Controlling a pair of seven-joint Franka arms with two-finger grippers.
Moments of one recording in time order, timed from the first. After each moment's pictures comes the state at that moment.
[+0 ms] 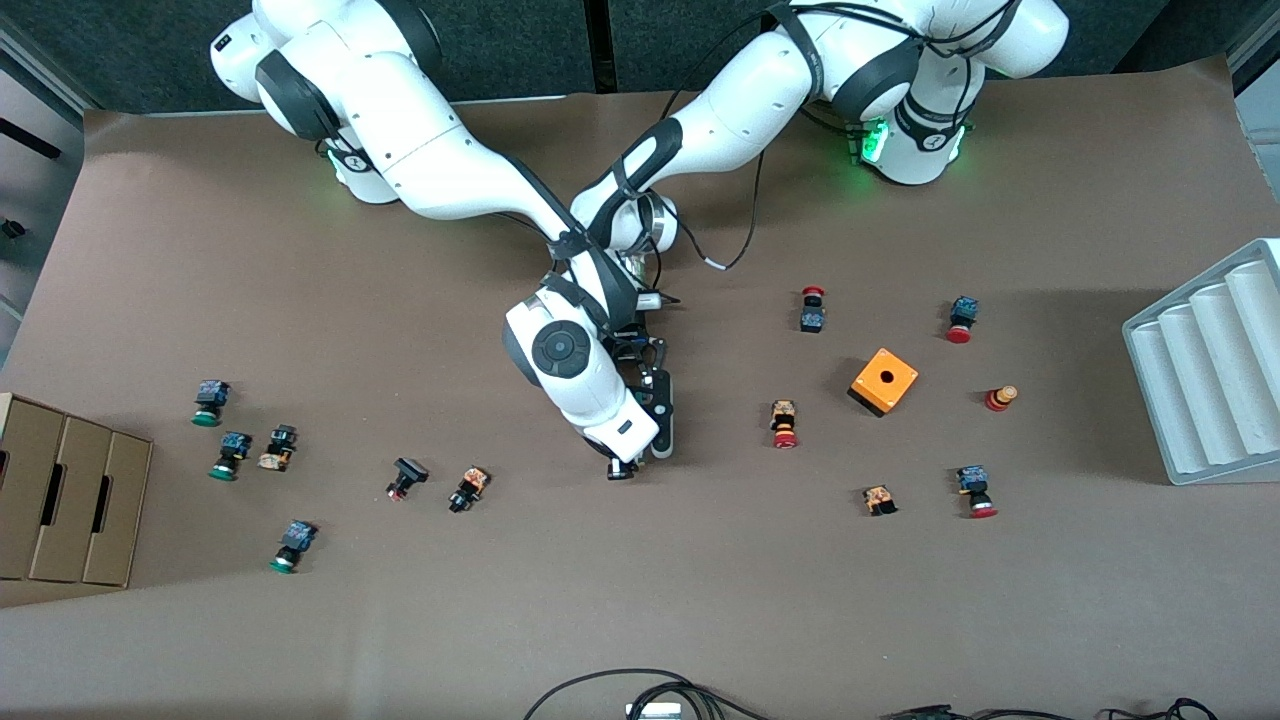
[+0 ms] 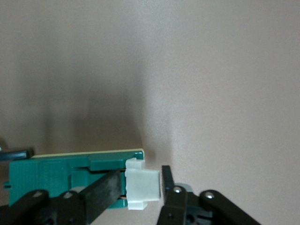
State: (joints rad) left arm -0.93 0.99 -0.25 -1.63 1.89 1.89 -2.60; right arm 0.70 0.85 -0.06 -1.41 0.15 2.47 -0.97
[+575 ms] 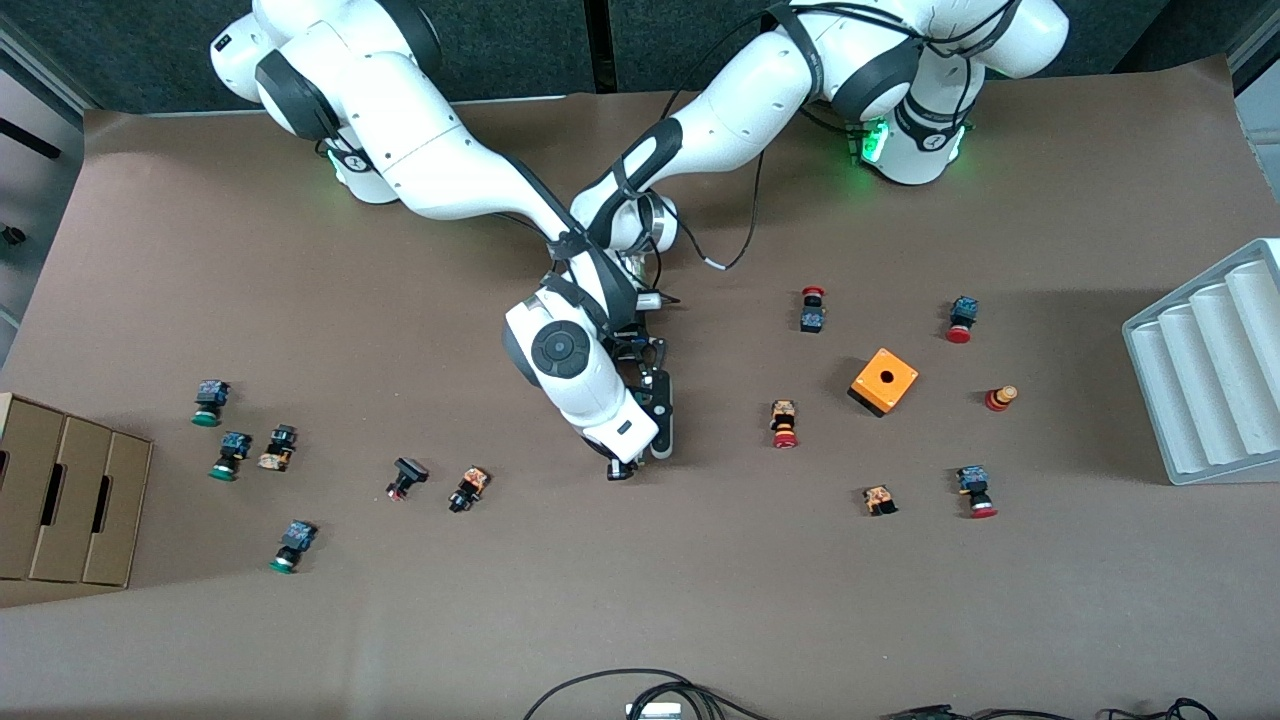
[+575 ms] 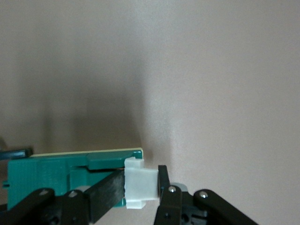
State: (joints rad) left arm -0.93 0.99 -0.25 -1.63 1.89 1.89 -2.60; right arm 0.71 0.85 -0.06 -1.41 0.15 2.47 -0.97
